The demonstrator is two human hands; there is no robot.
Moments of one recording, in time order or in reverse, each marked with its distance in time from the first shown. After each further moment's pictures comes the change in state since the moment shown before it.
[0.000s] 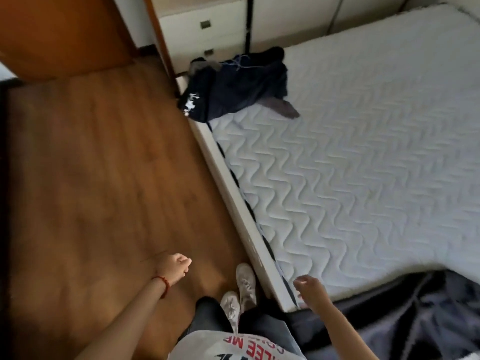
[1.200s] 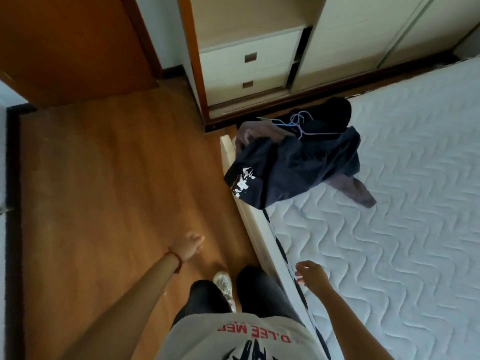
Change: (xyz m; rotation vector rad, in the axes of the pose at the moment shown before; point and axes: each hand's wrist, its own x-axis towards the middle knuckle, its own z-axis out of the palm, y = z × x) left_hand 0.299 0.241 -0.330 -0.070 -0.055 0.038; right_hand 0.187 -0.478 0.006 0.239 -0.013 0.018
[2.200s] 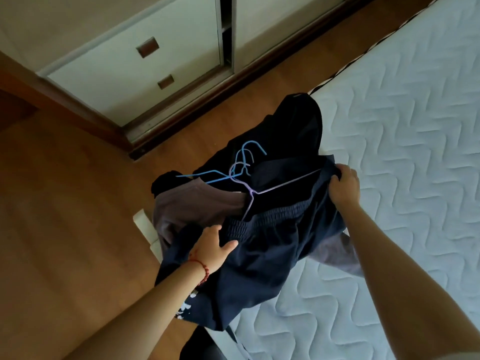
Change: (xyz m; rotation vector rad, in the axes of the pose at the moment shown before) left_hand 0.306 0.329 0.130 0.522 -0.206 0.184; right_hand 0.381 -0.281 -0.248 -0.153 0.568 -0.132
